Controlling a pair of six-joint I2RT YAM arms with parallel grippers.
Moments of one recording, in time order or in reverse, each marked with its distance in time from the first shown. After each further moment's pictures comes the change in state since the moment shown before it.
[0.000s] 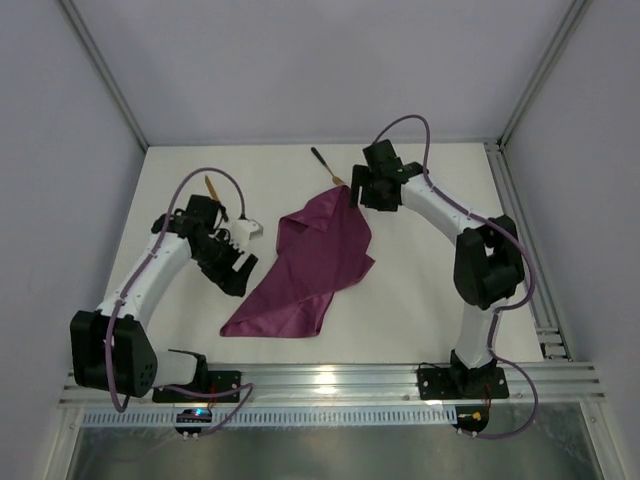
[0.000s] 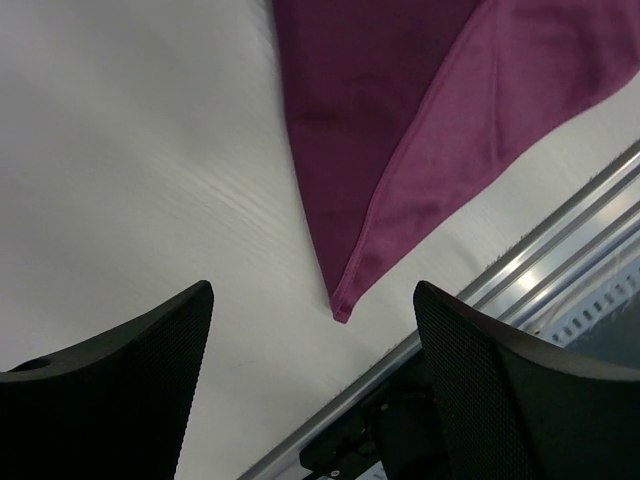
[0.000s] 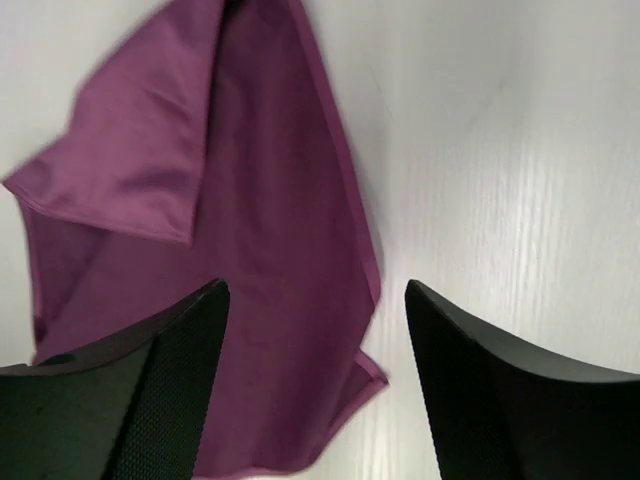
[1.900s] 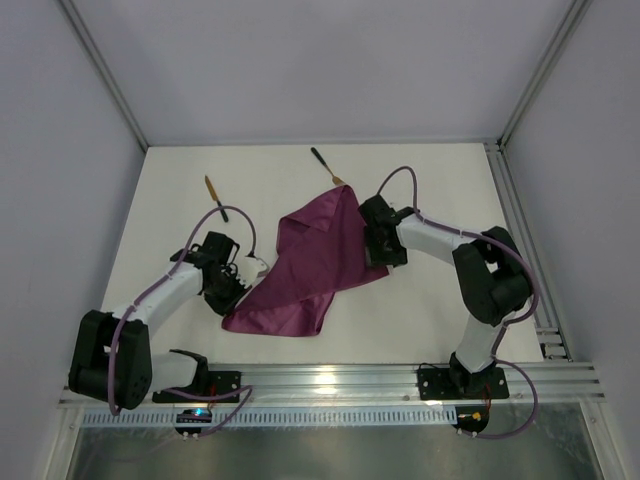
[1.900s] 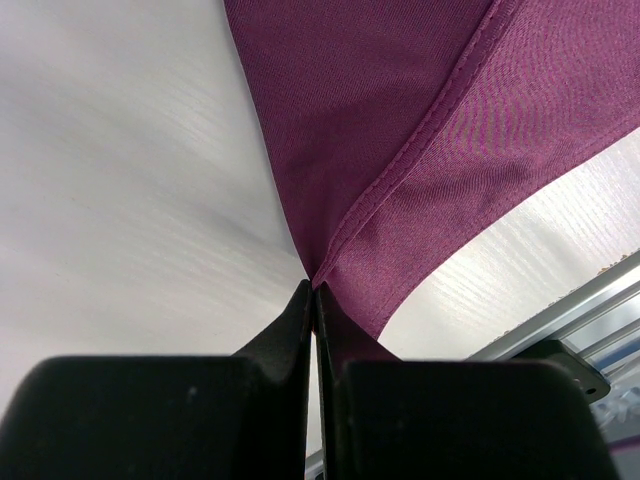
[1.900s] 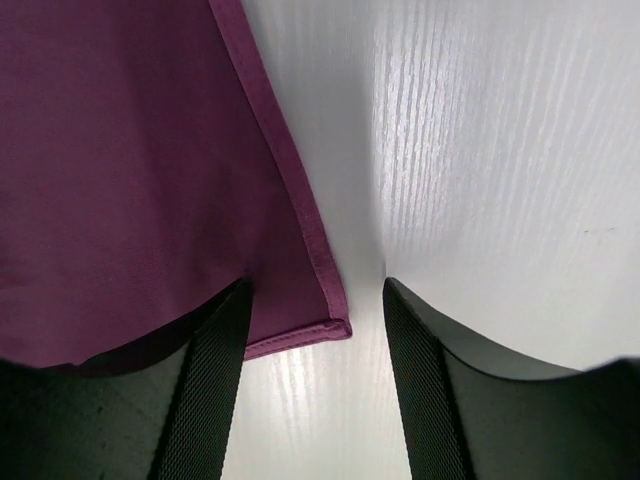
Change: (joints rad) left arm -0.122 -0.052 -0.385 0.238 -0.186 0.026; right arm 0.096 -0.144 -0.475 -0.013 0.138 -0.011
